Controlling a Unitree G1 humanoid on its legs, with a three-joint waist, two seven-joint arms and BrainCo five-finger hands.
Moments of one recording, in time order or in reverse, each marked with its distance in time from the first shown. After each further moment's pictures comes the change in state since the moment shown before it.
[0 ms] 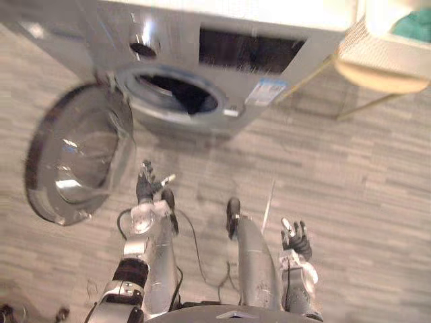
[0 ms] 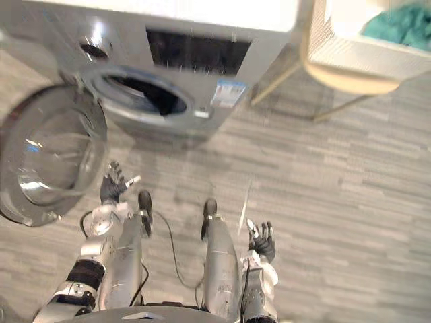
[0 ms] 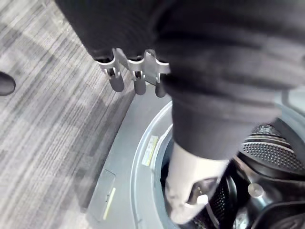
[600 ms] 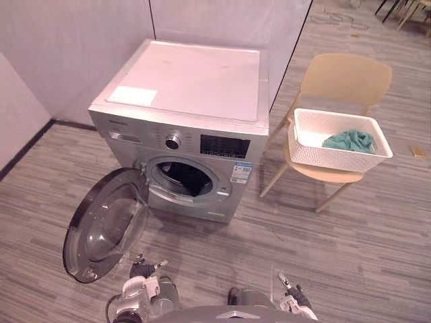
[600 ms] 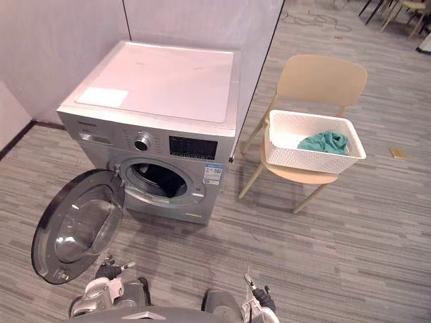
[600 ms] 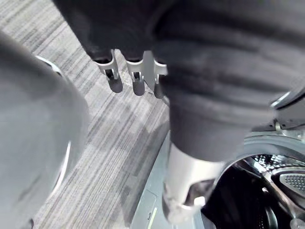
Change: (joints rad) left arm 0.164 -0.071 0.275 0.430 0.243 0.107 -0.098; right arm -0.006 -0.034 -0.121 0.440 -0.114 0.103 0.029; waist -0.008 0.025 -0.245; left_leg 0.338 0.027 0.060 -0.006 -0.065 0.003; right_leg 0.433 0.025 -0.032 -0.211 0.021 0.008
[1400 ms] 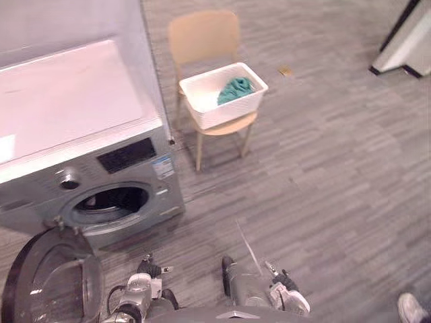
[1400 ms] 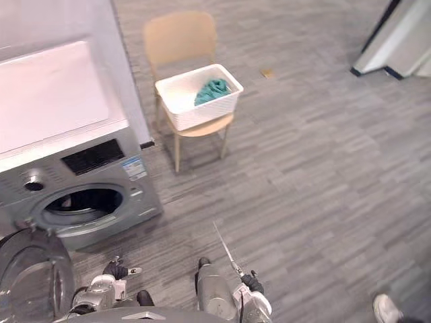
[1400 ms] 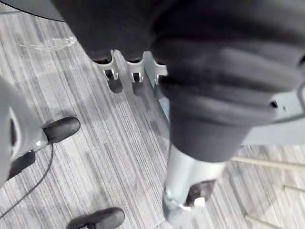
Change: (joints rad) left arm -0.068 0.060 -0.158 0.113 0.057 0.015 -0.025; right arm -0.121 -0.001 -0.041 0.073 -0.081 0.030 0.018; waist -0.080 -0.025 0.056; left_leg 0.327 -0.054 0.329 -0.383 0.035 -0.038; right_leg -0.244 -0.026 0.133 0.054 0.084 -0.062
